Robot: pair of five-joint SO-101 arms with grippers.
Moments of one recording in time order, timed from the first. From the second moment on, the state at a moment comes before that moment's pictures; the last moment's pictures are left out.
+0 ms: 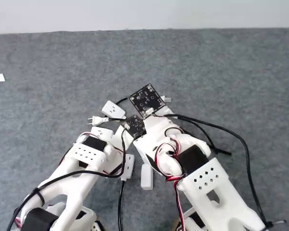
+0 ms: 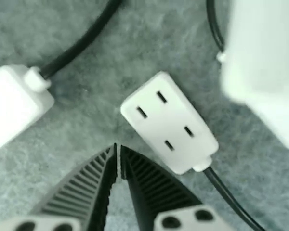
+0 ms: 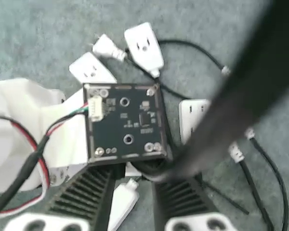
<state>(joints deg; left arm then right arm) 18.4 -20.5 58.4 59.5 -21.7 -36.9 -44.5 42.7 61.8 1.4</state>
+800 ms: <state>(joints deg) 8.4 -20.6 58.4 50.5 16.5 -27.6 -44.5 49.6 54.6 -13.5</state>
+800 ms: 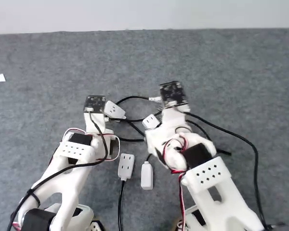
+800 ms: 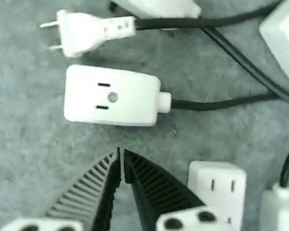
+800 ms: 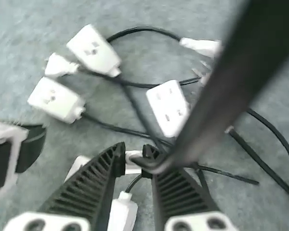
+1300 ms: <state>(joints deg) 20.7 -26.0 63.9 48.7 24.0 -21.2 -35.9 46.1 55.8 -15.7</state>
